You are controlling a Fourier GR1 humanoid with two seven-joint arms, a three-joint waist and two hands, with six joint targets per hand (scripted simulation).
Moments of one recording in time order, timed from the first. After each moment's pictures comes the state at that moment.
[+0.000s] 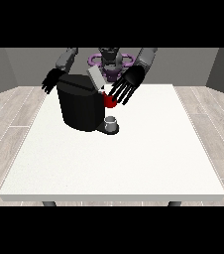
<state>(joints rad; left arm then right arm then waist) -1.17 0.46 0.06 -0.62 -0.75 -0.19 -0.18 -0.33 -0.05 -0.08 -1.35 -0.05 -0.17 -0.09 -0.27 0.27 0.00</state>
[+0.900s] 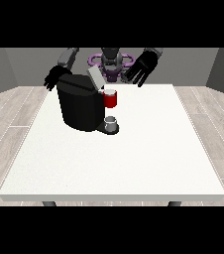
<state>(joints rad) -1.07 0.38 0.10 -0.66 -0.70 -0.23 -0.18 -0.26 -0.05 -0.11 -1.27 -0.06 -0.19 -0.11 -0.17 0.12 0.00</state>
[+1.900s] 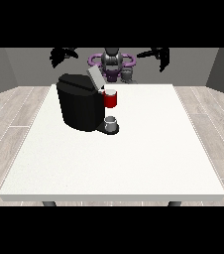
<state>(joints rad) -0.64 0.12 0.37 -0.70 -0.30 -0.26 -0.24 -0.07 -0.13 -0.10 -1.37 -0.07 -0.08 -0.05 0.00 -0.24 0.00</state>
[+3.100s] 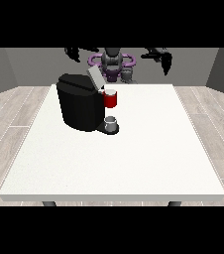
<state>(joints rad) -0.37 0.02 0.26 -1.09 -0.06 -0.27 -0.12 -0.32 -0.16 -0.03 -1.40 -0.04 0.03 0.03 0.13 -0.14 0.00</state>
